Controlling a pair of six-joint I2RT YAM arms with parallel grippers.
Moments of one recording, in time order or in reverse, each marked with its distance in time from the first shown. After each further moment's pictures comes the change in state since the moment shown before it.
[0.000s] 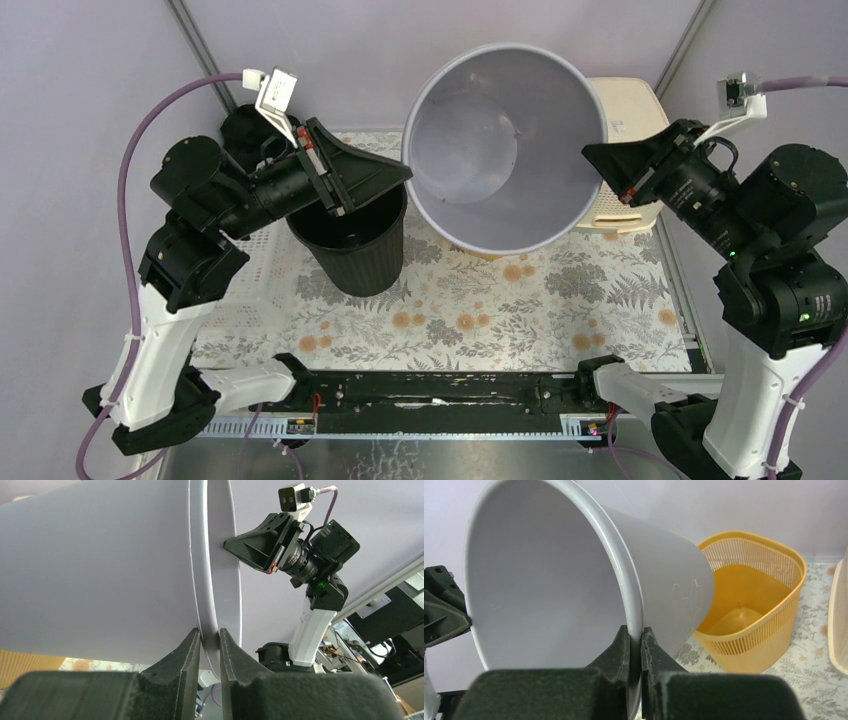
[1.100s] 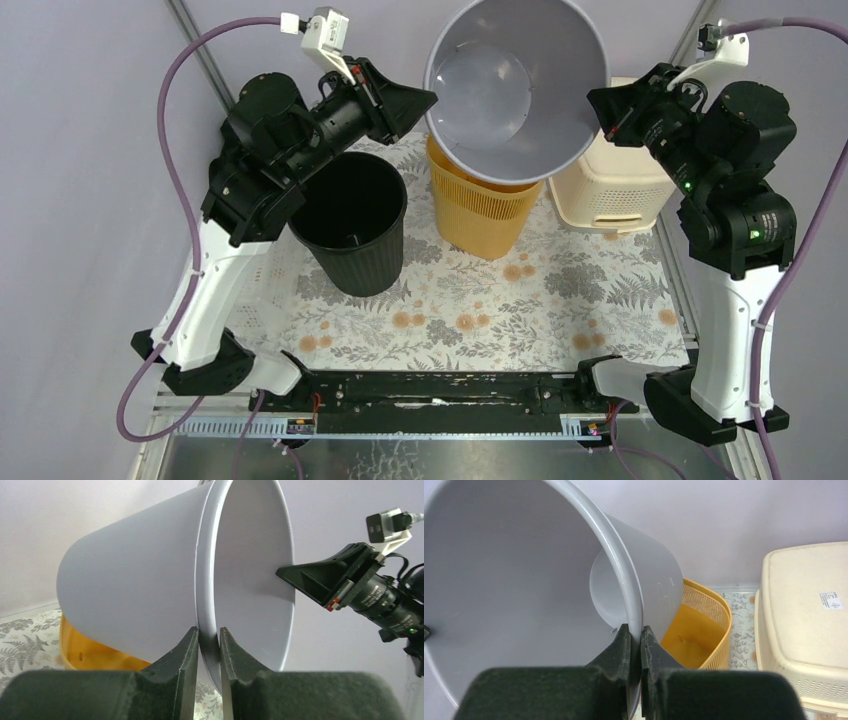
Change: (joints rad) left arm 0.008 0.295 0.231 0.008 -0.270 0.220; right arm 0.000 0.165 0.003 0.145 0.237 -0.126
